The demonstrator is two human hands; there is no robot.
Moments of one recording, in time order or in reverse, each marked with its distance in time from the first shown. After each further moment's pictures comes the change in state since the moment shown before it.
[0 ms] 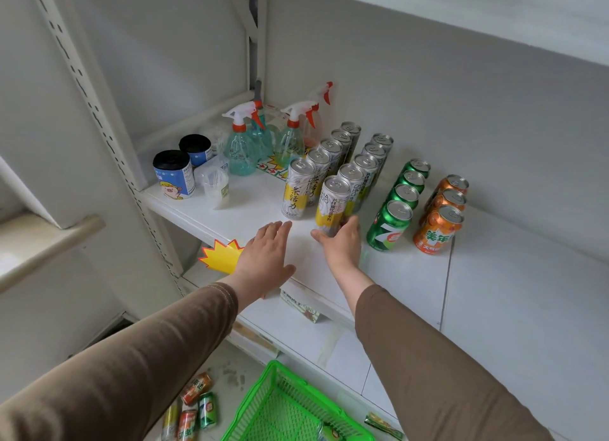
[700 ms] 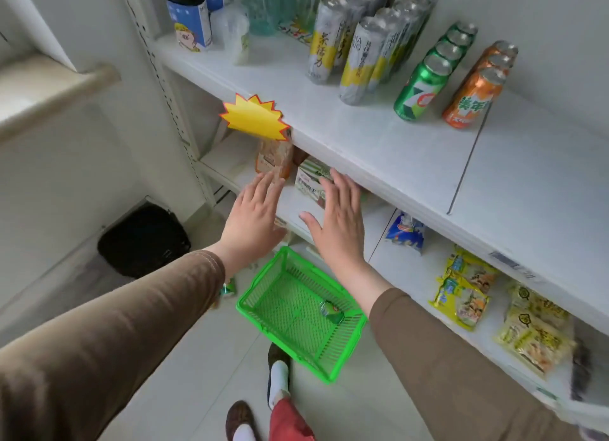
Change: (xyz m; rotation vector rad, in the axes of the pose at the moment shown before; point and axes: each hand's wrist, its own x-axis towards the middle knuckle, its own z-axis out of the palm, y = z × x) left_hand -0.192 -0.023 0.096 0.039 0.050 0.027; right_hand -0.220 0.107 -0.020 -0.482 -0.097 -0.673
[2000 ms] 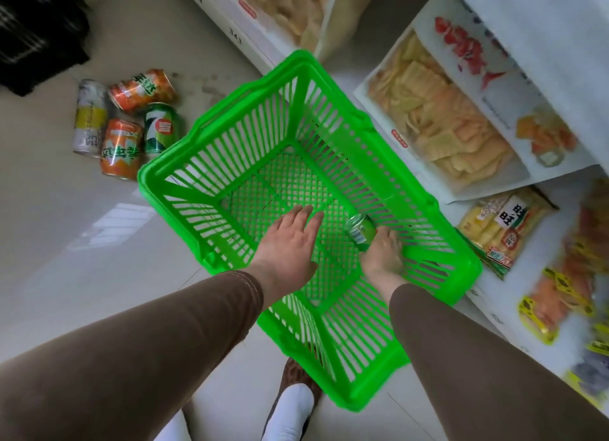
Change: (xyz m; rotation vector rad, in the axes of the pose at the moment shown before) left_hand -0.102 -0.014 0.658 -0.158 -0.564 -0.140; right_hand -0.324 0.369 0.551 -0.236 -0.838 0.657
